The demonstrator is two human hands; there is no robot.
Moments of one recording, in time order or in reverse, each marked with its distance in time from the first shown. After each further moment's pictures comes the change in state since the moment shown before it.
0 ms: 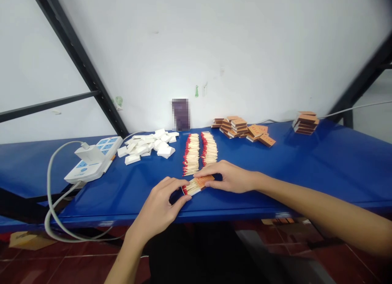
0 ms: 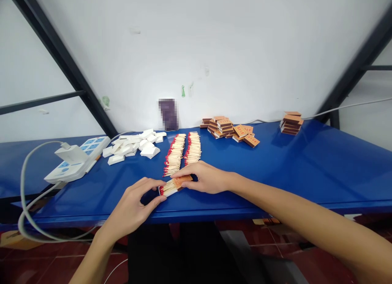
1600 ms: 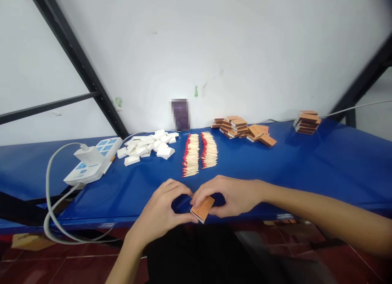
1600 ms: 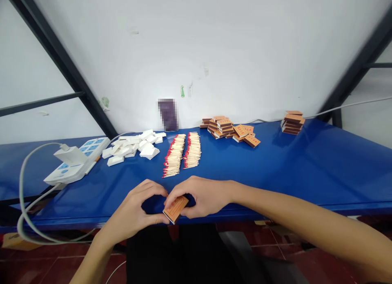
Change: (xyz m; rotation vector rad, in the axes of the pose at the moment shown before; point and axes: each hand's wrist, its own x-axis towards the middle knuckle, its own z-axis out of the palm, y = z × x) left_hand 0.002 0.007 -0.006 -0.088 -0.143 0.042; right_hand -0.002 -0.026 0.015 0.201 -0.174 -0.133
